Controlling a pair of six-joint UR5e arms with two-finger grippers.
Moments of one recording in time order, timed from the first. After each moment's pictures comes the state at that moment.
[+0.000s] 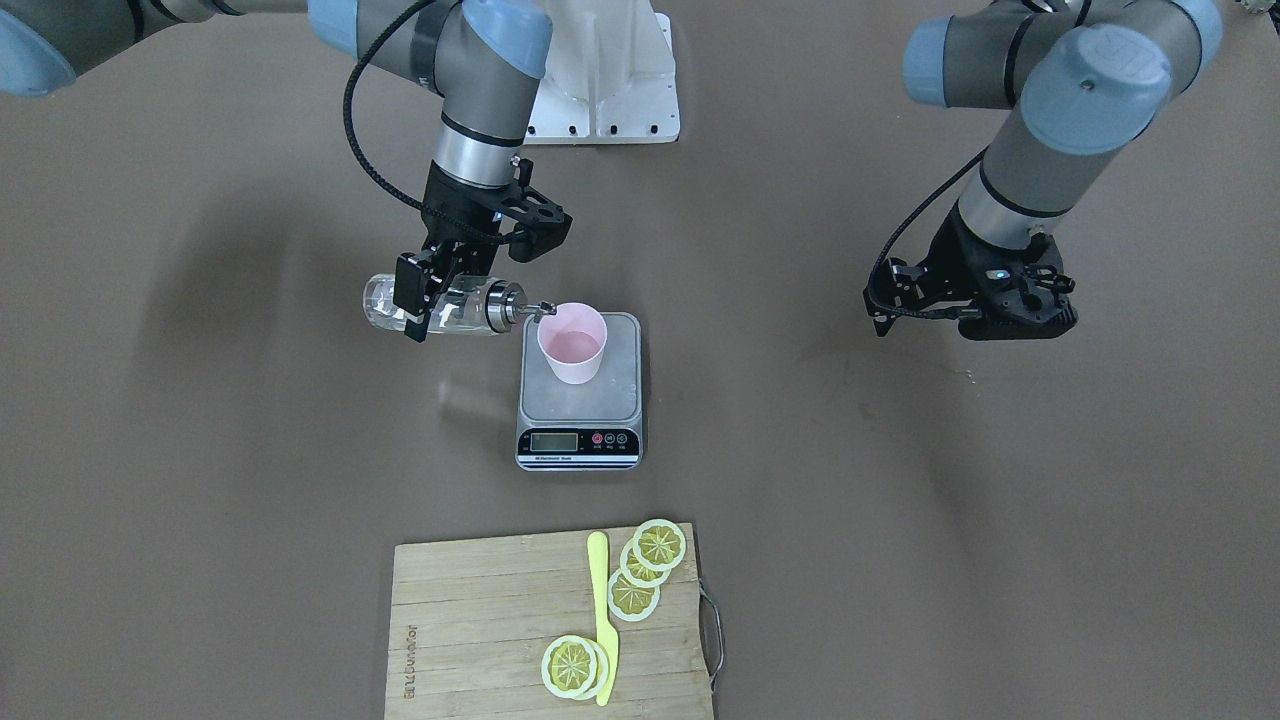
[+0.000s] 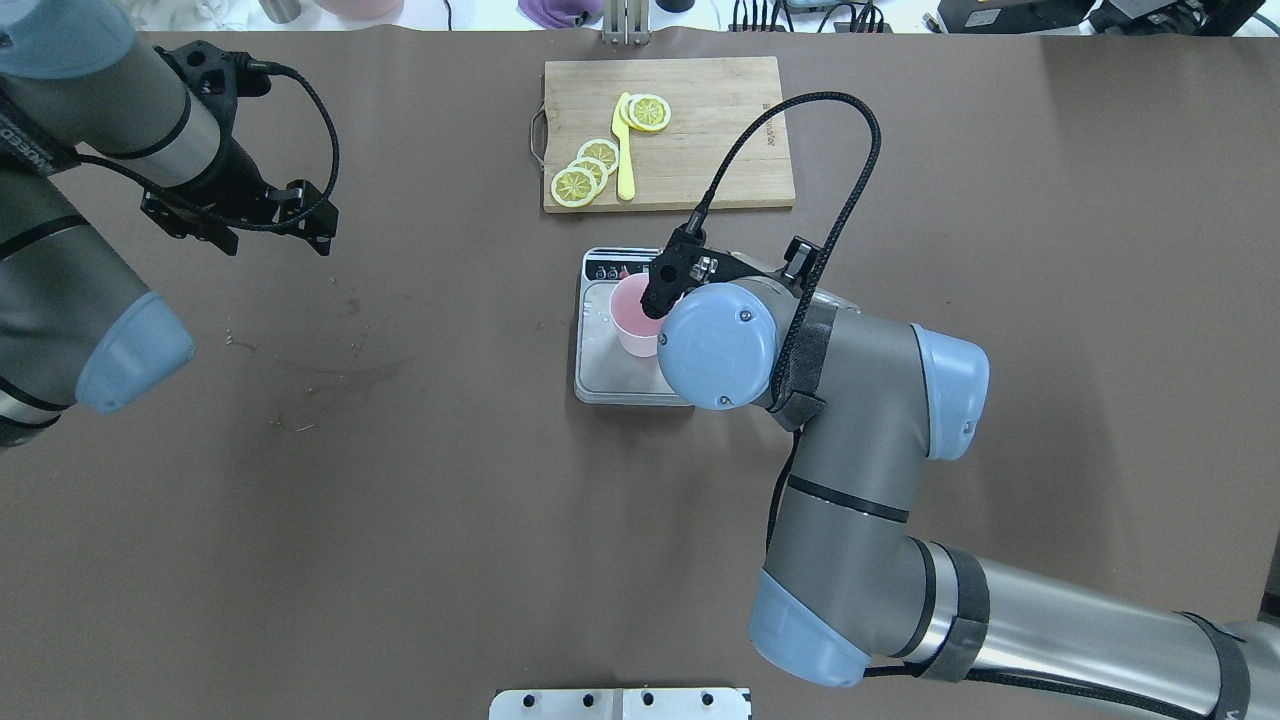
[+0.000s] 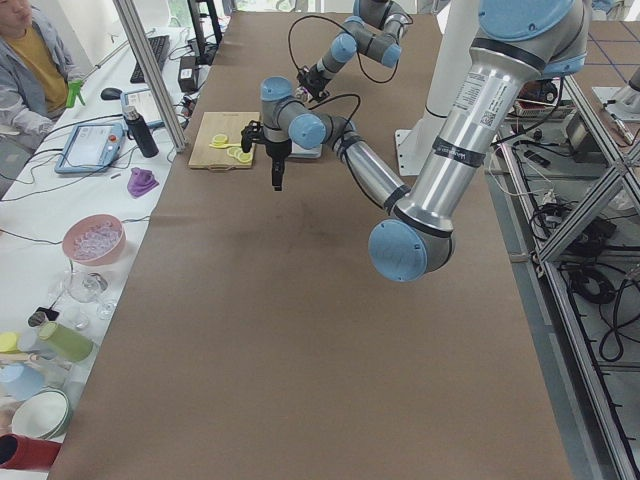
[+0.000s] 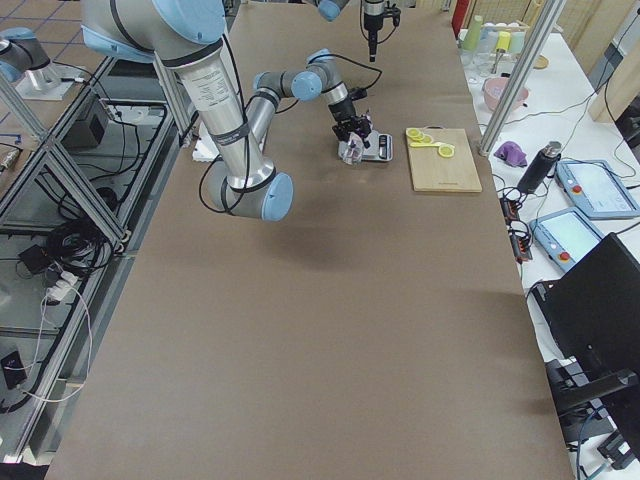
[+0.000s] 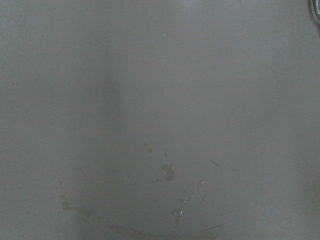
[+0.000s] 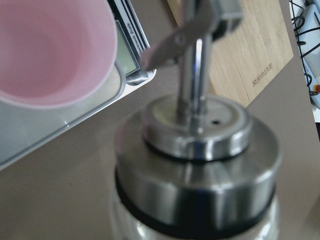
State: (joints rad) left arm -0.92 -2.01 -1.85 -1.48 -2.11 -0.86; right arm 0.44 -0.90 1.82 -1.97 1.26 0.24
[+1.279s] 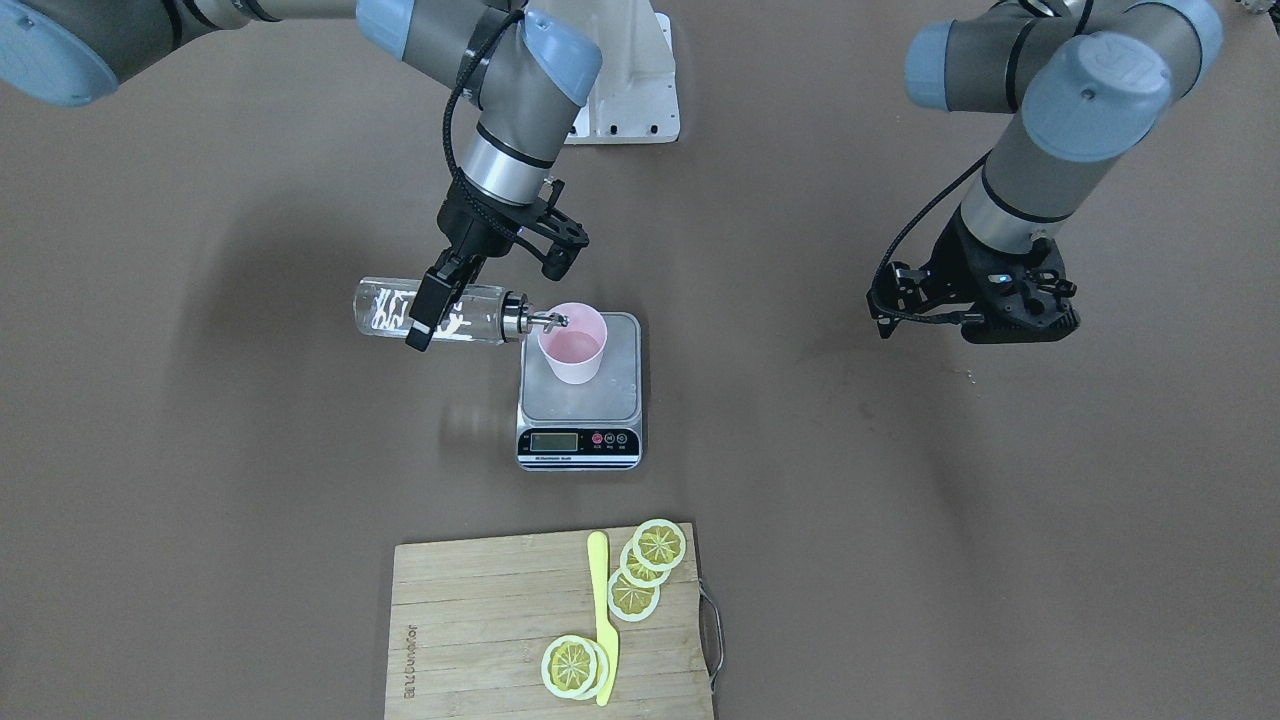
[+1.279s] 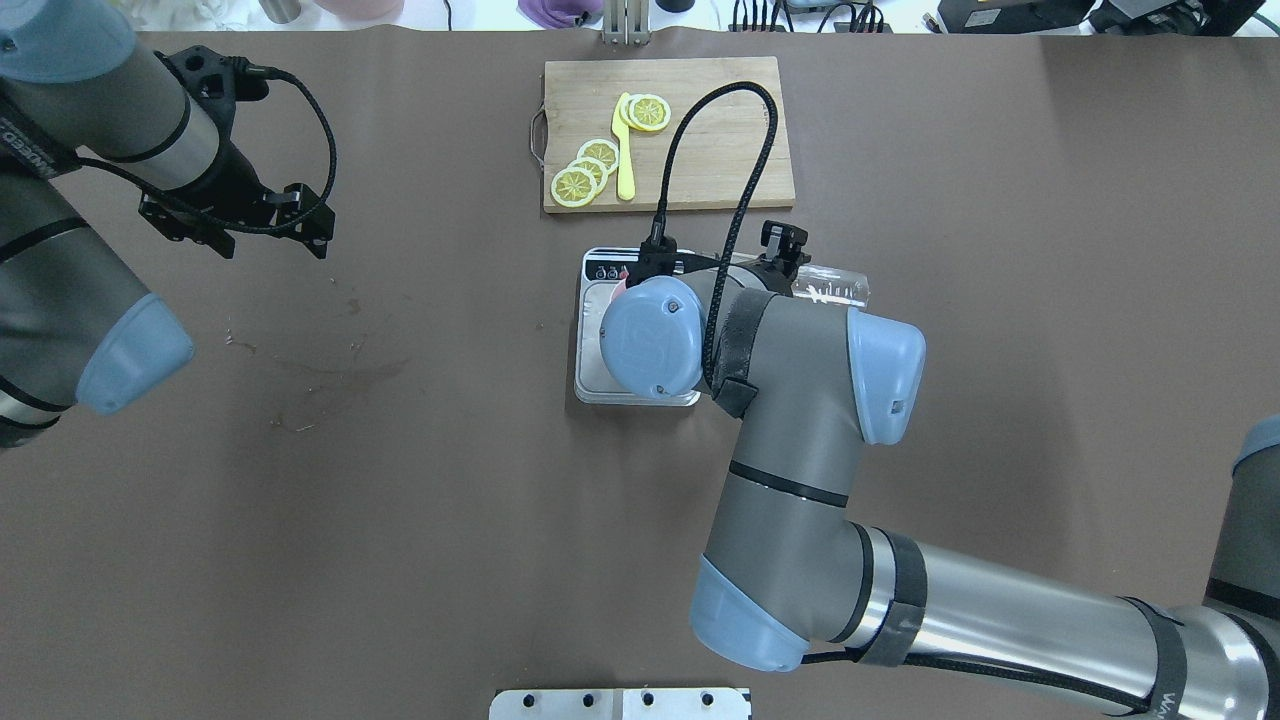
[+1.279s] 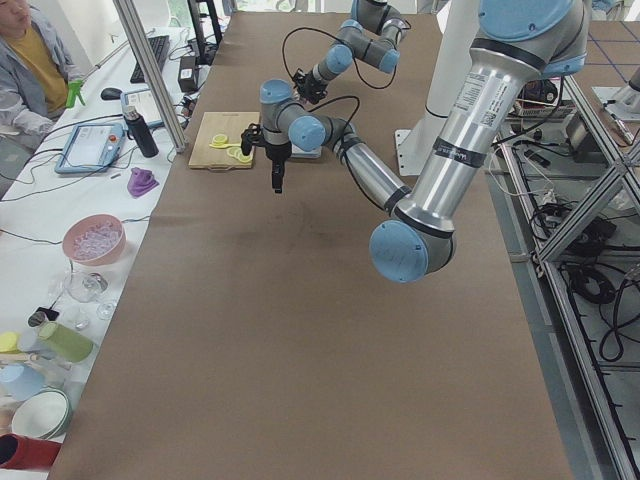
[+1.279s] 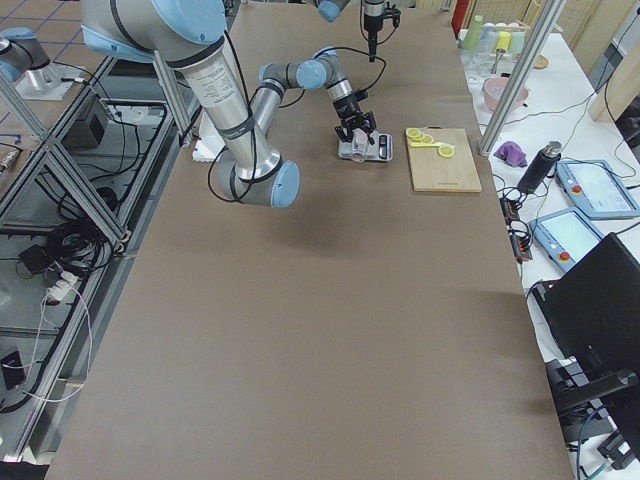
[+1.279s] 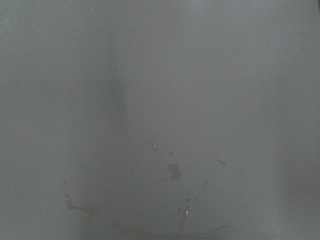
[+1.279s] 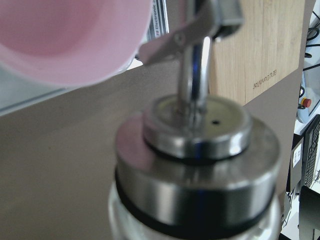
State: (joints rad) left arm -0.92 -2.00 -1.84 -1.48 -2.11 -0.86; right arm 0.44 -0.79 1.72 -2.13 1.20 0.03
